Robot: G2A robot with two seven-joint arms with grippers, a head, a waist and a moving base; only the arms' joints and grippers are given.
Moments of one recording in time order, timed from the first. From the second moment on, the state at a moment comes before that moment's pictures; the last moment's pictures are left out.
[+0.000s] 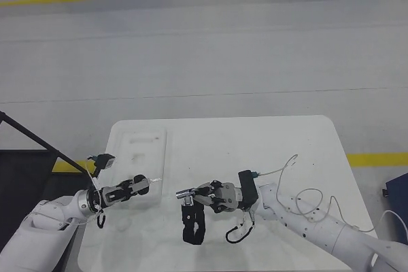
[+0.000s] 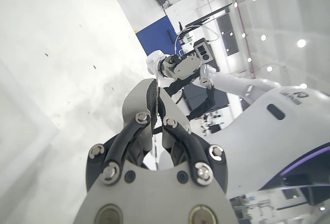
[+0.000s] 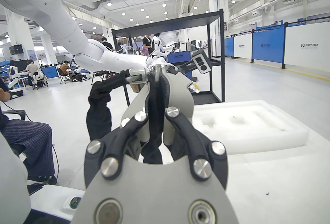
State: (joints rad) left arm 1.49 -0.73 -1.42 -1.50 -0.49 -0.84 -0.98; right arm -0.75 -1.16 0.26 -1.21 -1.10 -0.82 -1.00
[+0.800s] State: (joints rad) left arm 1.55 -0.75 -1.51 -1.58 -0.10 -1.01 -0.67; right arm -0.75 -1.16 0.26 -1.21 -1.10 -0.82 -1.00
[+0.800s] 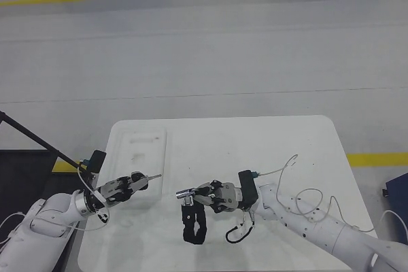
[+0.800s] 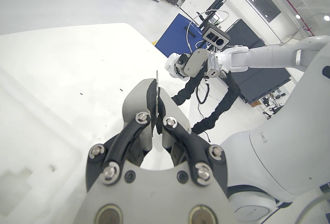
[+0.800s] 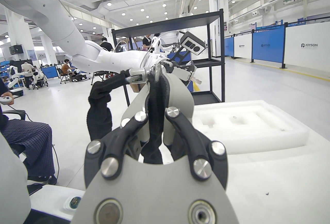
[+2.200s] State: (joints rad) left arm 1.56 -0.70 -1.40 -1.76 0.68 -1.01 0.05; right arm -0.79 -1.14 0.33 -1.22 -1.06 -0.80 -0.92
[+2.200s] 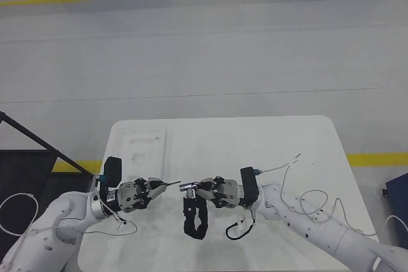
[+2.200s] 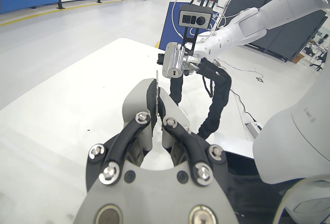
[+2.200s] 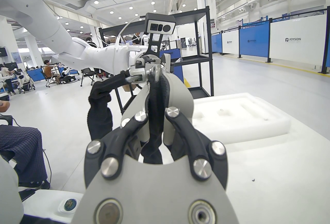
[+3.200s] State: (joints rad) left arm 1.56 -0.70 -1.40 -1.76 0.68 -1.01 0.05; right arm -0.91 -1.13 0.46 -1.24 -1.02 -0.92 -0.90
